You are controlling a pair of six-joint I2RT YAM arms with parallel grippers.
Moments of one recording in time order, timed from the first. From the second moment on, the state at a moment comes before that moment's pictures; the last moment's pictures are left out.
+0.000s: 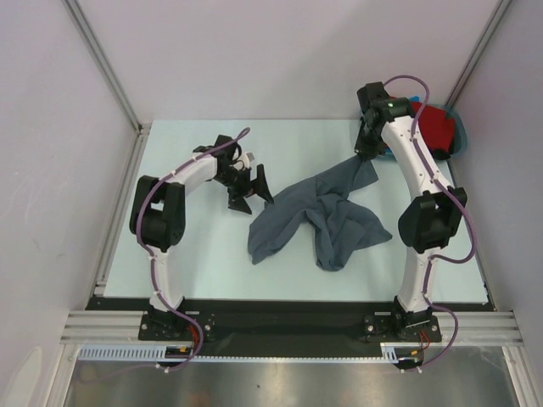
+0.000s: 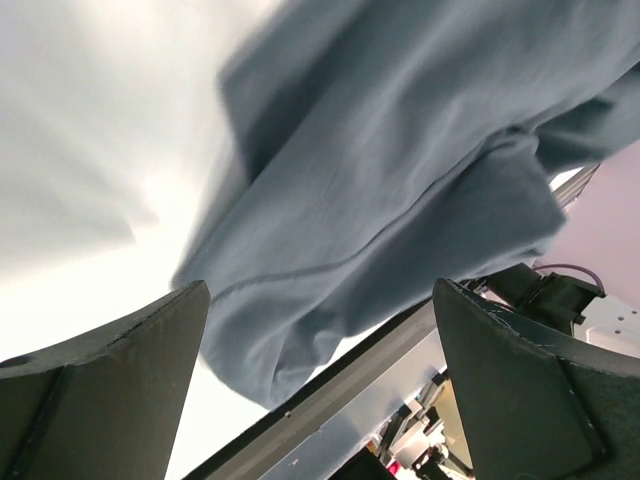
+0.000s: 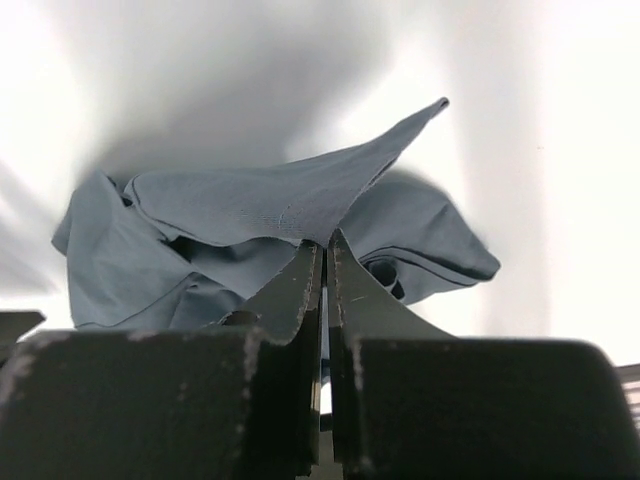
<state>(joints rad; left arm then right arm) -0.30 2.04 1.53 -0.78 0.64 -0.40 0.23 2.00 2.12 -1.22 0.21 0.49</state>
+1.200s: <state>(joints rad) -0.39 2.19 1.58 -0.59 0.60 -0.42 0.21 1.93 2.11 -1.26 0.16 0.49</state>
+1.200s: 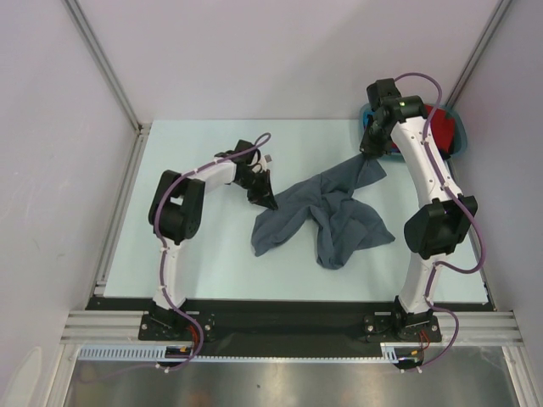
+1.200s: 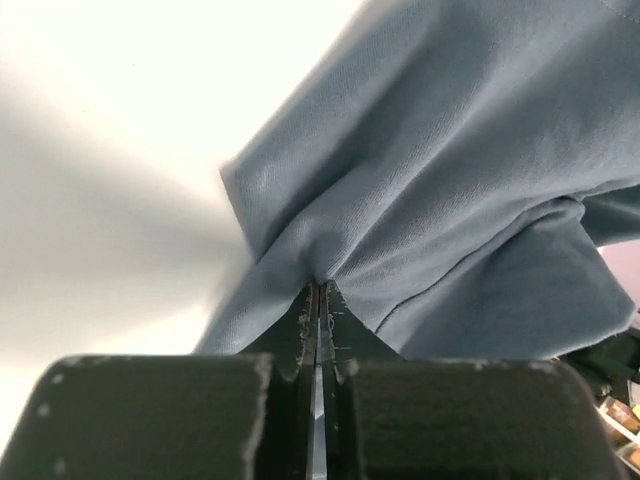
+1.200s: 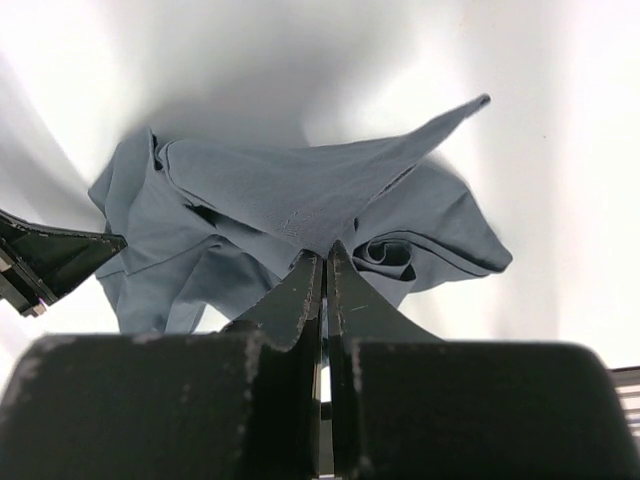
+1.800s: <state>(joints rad) -0.37 1.89 1.58 -0.72 0.51 -0.35 0.21 1.96 2.09 -1.25 0.21 0.48</state>
